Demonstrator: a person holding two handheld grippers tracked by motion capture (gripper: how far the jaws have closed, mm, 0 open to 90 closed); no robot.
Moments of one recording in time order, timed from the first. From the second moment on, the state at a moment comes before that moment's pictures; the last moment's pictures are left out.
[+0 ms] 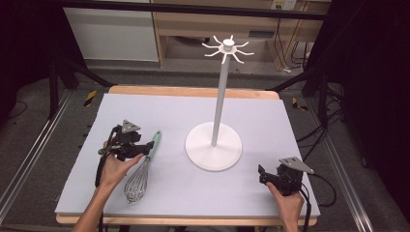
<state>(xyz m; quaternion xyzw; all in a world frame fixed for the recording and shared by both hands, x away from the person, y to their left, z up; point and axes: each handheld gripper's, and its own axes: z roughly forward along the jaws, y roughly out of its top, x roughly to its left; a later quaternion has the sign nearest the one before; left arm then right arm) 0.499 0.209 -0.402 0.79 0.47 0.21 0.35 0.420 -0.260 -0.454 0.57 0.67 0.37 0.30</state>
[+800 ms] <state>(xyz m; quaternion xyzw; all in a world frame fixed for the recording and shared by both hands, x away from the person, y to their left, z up) 0.522 0.197 -0.435 0.82 0.48 0.18 0.26 0.422 -0.260 -0.457 0.57 0.68 0.36 0.30</state>
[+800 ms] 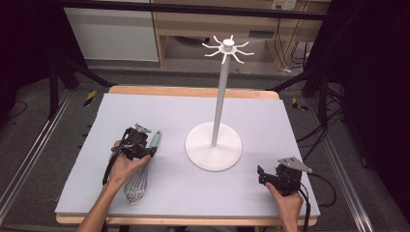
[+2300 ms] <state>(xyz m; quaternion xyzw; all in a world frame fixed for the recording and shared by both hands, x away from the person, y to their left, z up) 0.532 0.190 -0.453 0.81 0.54 0.13 0.21 0.423 -0.261 -0.458 0.57 0.68 0.36 0.29</state>
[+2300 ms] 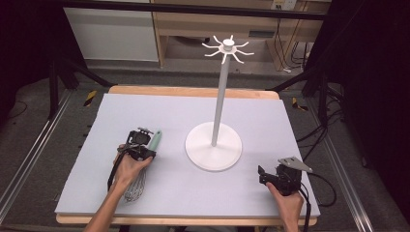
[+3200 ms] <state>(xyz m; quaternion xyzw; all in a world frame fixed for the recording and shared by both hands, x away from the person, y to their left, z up) 0.510 0.201 -0.424 0.81 0.51 0.14 0.26 0.423 -0.262 -0.458 0.57 0.68 0.36 0.29</state>
